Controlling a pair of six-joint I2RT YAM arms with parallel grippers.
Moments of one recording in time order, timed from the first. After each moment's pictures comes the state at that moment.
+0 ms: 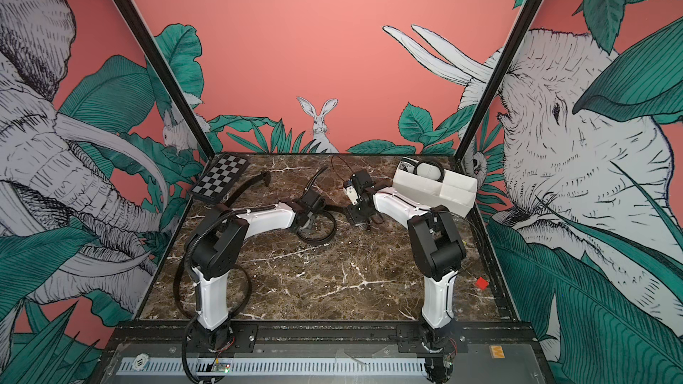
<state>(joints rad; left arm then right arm) -0.67 1.99 1.24 -0.55 -0.47 -0.33 0.49 1.93 1.41 -0.60 -0.08 -0.11</state>
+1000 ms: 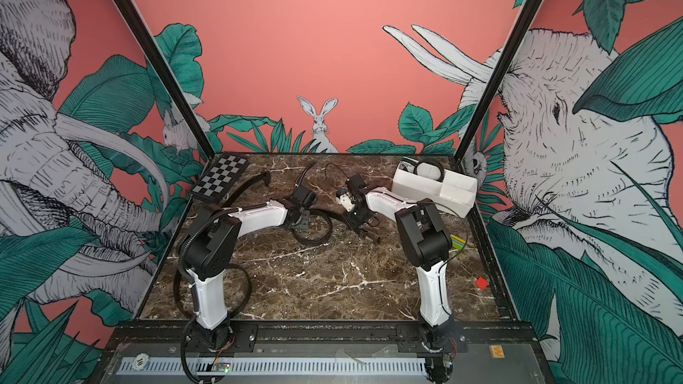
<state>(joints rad) -0.60 1.97 1.21 -0.51 -0.31 -0.46 0.50 2.02 1.40 -0.69 -0.21 -0.11</state>
